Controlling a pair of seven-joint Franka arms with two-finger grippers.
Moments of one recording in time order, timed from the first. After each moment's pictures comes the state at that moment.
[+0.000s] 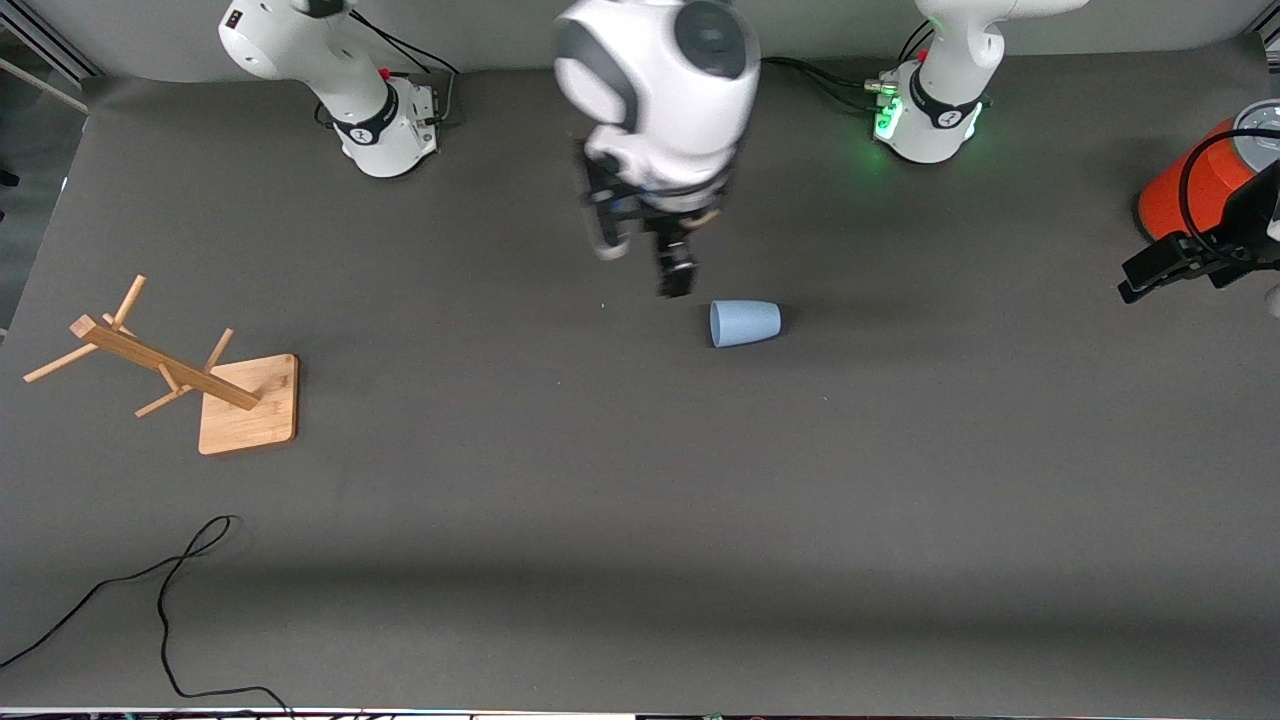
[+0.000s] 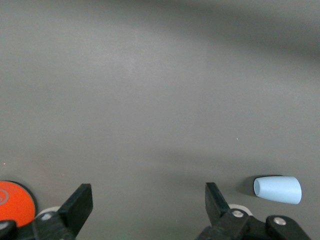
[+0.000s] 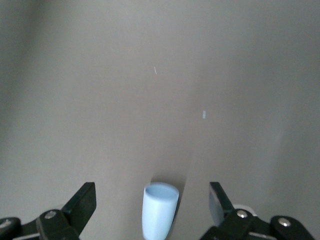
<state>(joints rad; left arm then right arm) 0.02 -0.05 -0.01 -1.68 0.00 1.66 -0.15 0.98 0.60 -0.23 -1.01 0.03 1.47 2.04</state>
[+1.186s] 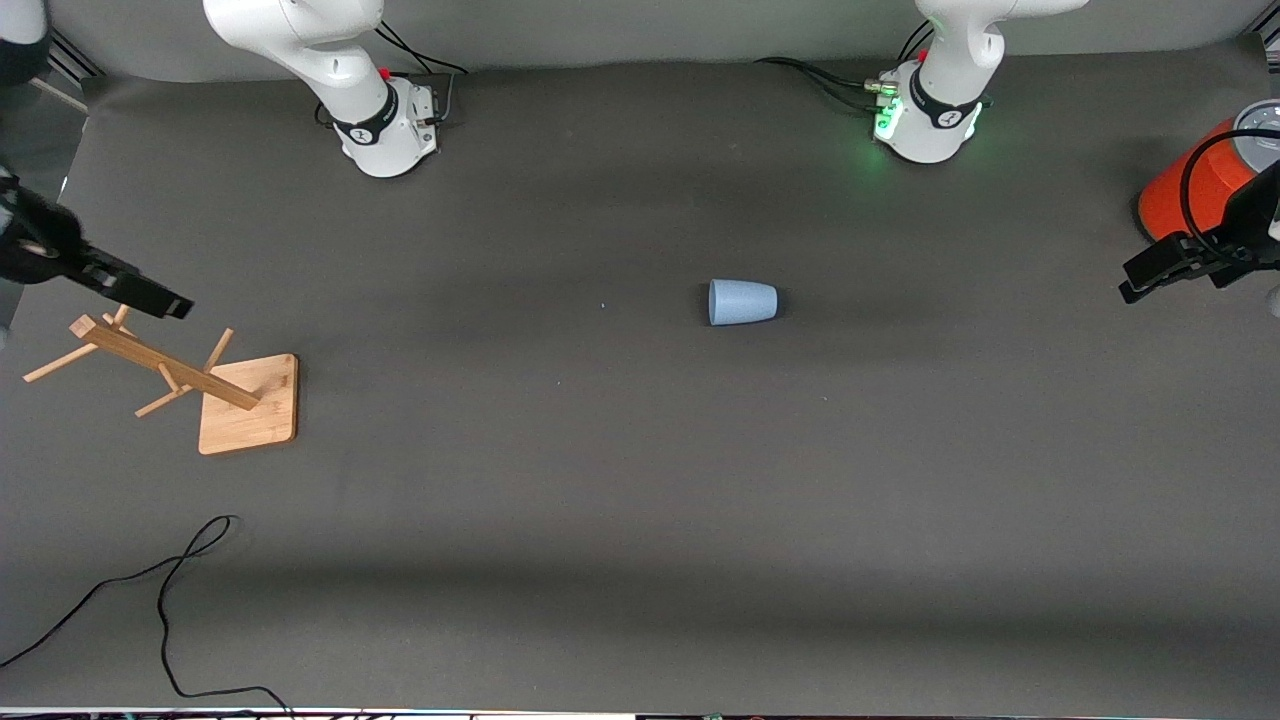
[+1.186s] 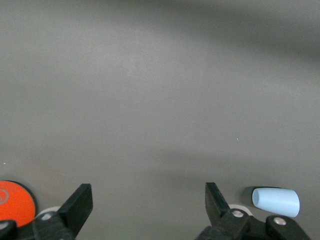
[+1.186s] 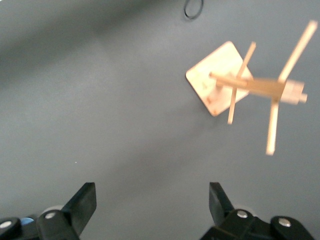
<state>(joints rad) 0.02 -0.05 -0.01 -1.68 0.00 1.66 -0.15 0.07 0.06 -0.10 -1.49 0.03 1.47 0.41</state>
